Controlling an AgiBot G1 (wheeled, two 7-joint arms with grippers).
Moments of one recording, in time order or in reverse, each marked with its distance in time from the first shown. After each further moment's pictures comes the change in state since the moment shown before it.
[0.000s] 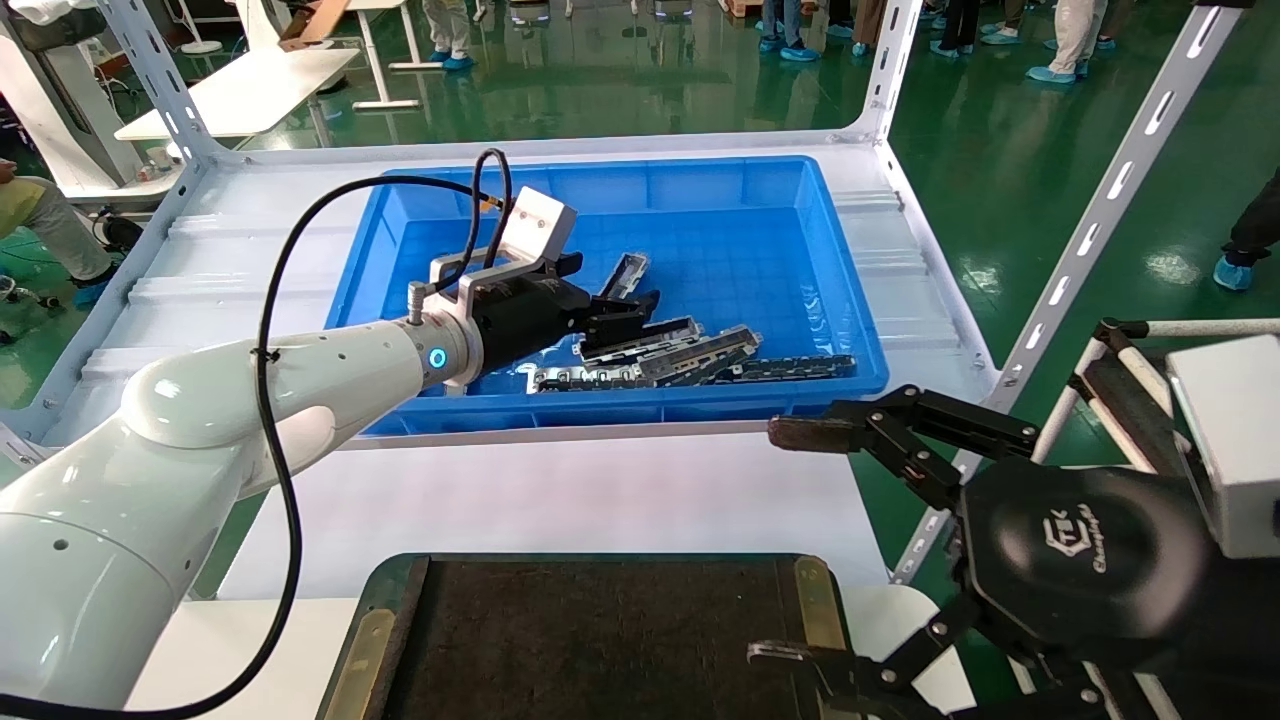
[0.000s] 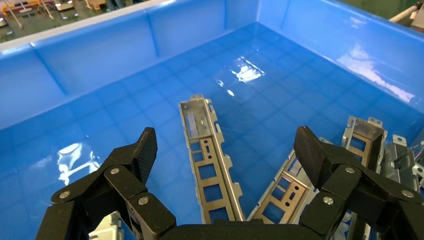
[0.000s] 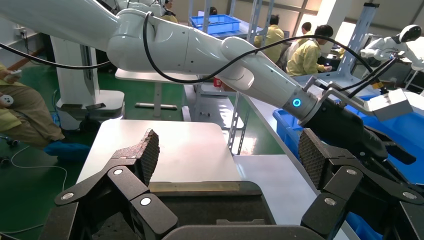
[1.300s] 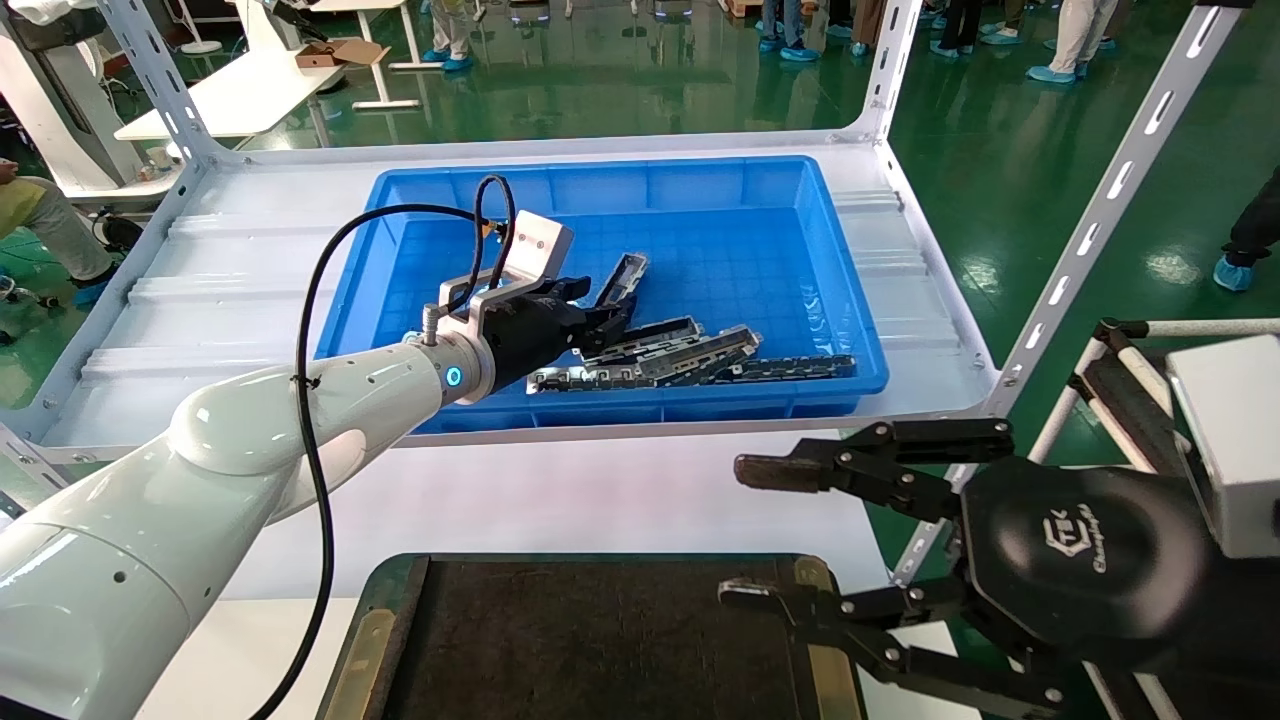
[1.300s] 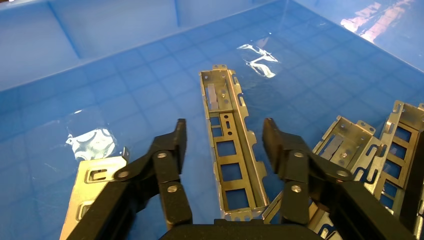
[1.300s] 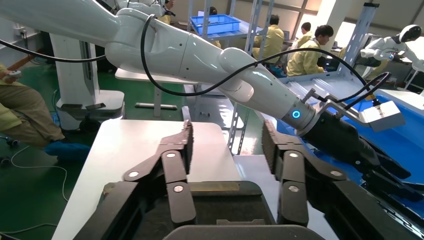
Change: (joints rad) left arm -0.010 0.004 0.326 0.018 -0.262 -0.189 -0.057; right arm 0.000 0.000 -0.001 0.000 0.000 0.000 0.000
